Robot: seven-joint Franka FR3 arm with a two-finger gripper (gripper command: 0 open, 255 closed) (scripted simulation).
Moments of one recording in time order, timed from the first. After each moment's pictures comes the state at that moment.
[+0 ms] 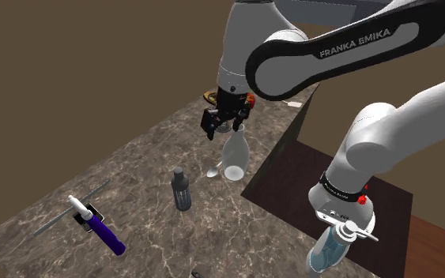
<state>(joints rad) 0.06 -0.62 0.48 -2.62 0.33 2.19 0.58</state>
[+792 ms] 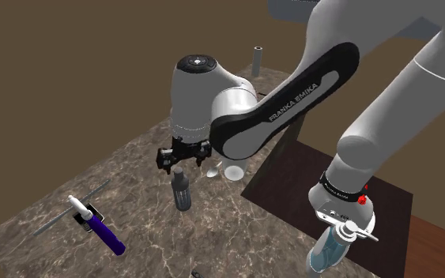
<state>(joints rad) -0.19 -0.17 0.95 -2.43 0.04 2.53 1.16</state>
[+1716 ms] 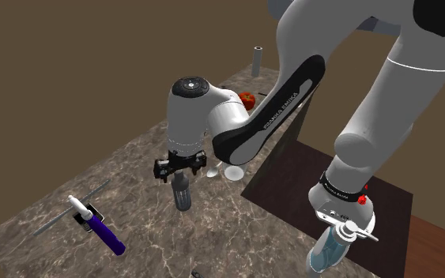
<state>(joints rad) -0.27 0.05 1.02 -2.41 -0.32 2.62 1.45</state>
